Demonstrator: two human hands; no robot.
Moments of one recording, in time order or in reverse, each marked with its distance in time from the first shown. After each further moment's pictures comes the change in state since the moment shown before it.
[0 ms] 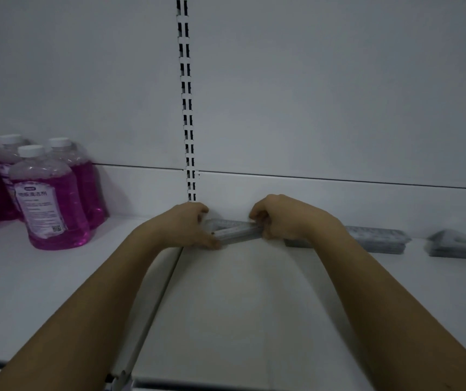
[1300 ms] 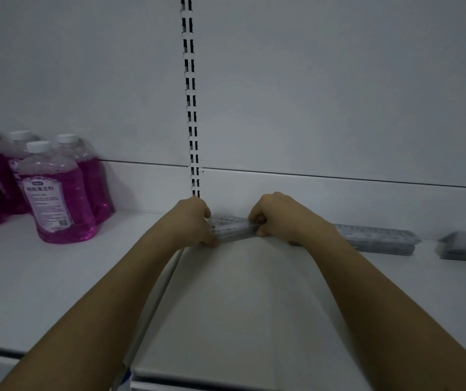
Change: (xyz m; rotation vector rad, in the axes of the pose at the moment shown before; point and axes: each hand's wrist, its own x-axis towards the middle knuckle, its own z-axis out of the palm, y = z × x) left_hand -0.008 0.020 0.004 0.025 0.088 -0.112; right_hand 0.008 -0.005 0.008 -0.096 0.081 -0.112
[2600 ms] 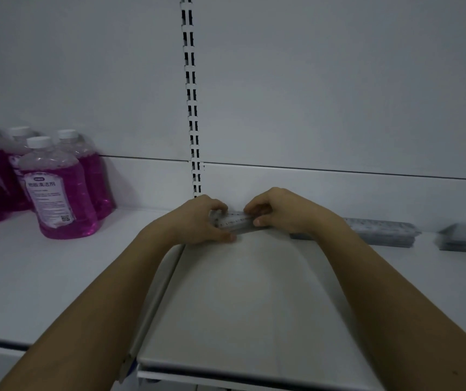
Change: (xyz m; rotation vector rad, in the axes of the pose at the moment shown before) left_hand 0.007 -0.013 0.008 -0.013 -0.075 0.231; right_hand -0.002 0.014 0.004 0.301 -0.011 -0.028
